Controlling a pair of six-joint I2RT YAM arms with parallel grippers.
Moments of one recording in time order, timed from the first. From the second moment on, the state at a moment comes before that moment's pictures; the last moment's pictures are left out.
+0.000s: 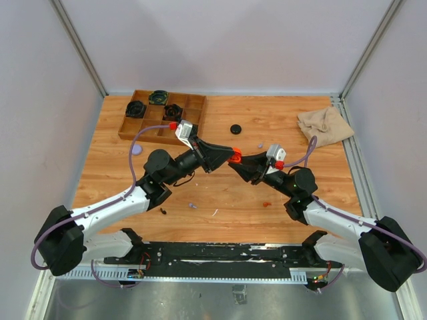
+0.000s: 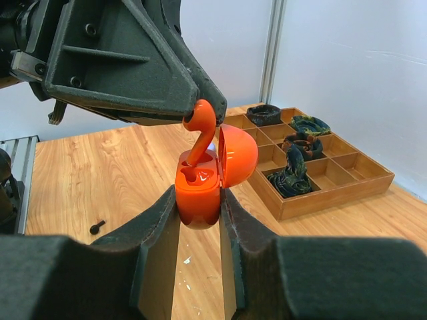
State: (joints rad) left arm -0.78 1.15 0.65 0.74 0.22 -0.71; right arm 0.64 1.09 0.35 1.07 -0.47 0.10
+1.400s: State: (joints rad) left arm -0.78 1.08 0.60 0.70 0.20 -0.65; right arm 0.64 1.09 0.35 1.10 -0.47 0.10
